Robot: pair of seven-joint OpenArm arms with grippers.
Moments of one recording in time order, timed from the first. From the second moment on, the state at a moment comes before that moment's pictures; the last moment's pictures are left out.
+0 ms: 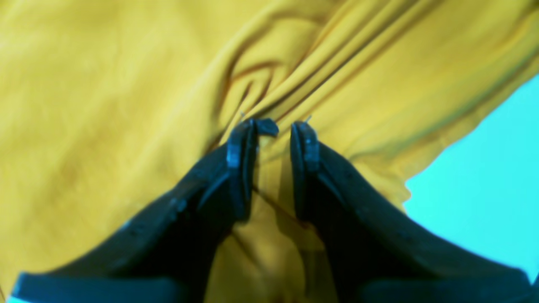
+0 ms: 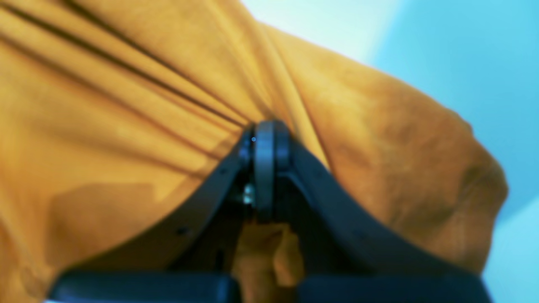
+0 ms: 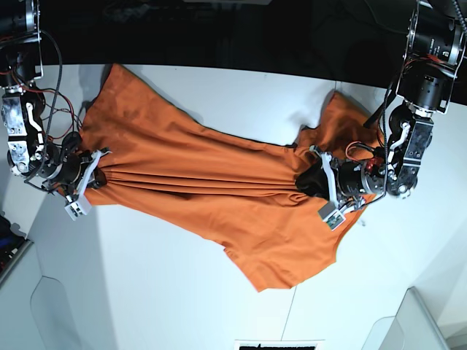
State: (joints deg) left arm -18.1 -27.8 19.6 63.3 -26.9 -39.8 33.1; right arm 12.8 30.2 -11.6 68.1 24.2 28.1 -40.1
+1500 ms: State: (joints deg) left arm -8.4 -22.8 35.7 83.0 -36.7 -32.1 41.1; right arm 31.1 1.4 -8.1 48.0 5.4 26.9 -36.1
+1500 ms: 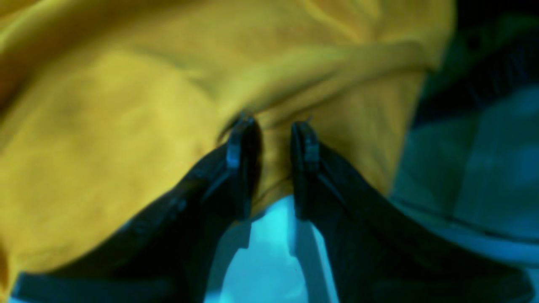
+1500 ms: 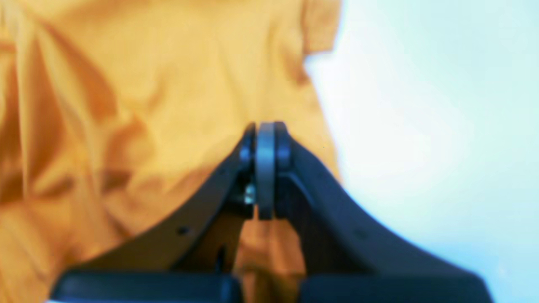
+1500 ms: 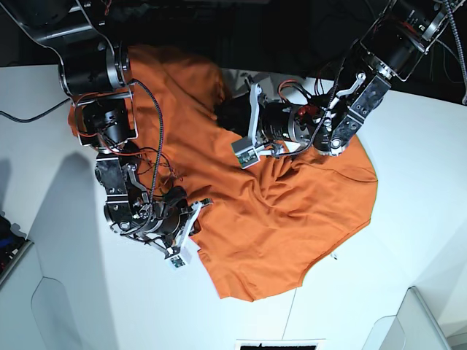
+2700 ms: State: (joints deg) left arm -20.9 -35.2 16.1 76.1 -51.4 -37.9 51.8; right arm 9.7 14.2 -0.2 86.9 24.0 27.9 -46.8
